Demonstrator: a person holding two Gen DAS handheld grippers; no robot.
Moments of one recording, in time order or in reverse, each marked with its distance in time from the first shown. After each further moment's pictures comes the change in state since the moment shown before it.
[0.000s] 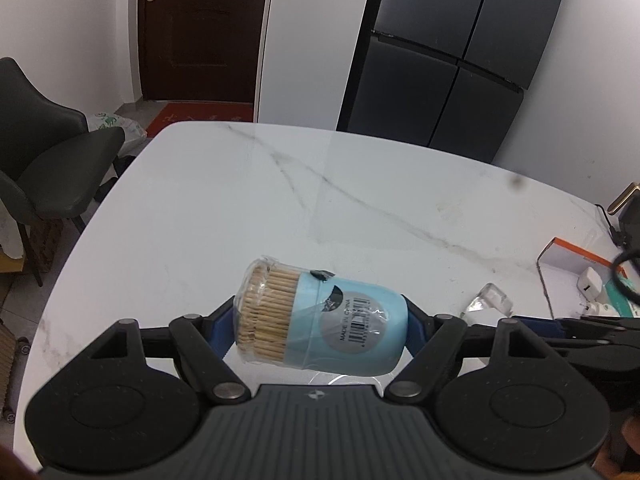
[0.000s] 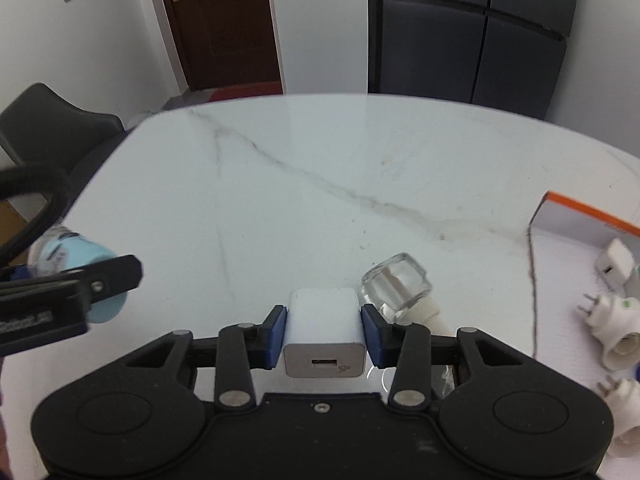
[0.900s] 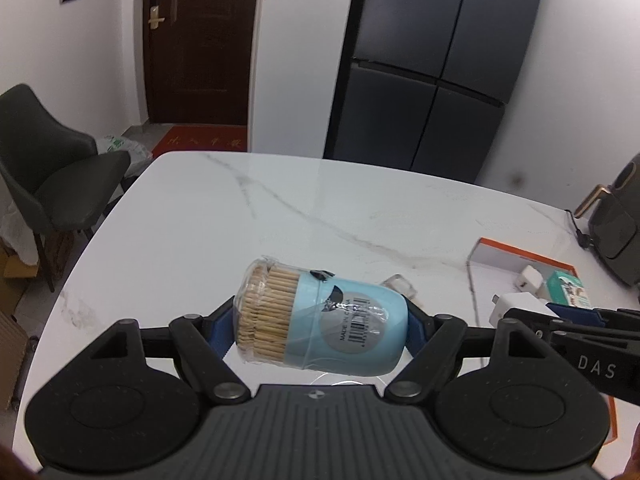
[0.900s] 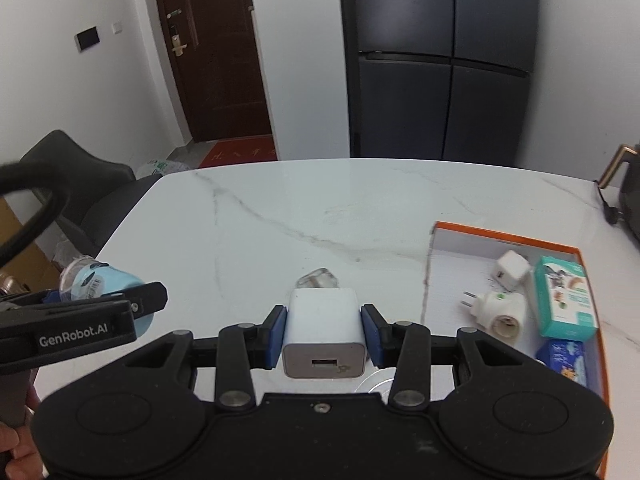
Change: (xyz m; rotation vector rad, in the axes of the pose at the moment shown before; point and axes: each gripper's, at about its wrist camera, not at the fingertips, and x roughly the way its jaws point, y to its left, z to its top) left arm -0.071 -0.084 -0.021 0.015 -0.066 0.029; right arm -0.134 -0.081 -0.030 0.030 -0.152 0.010
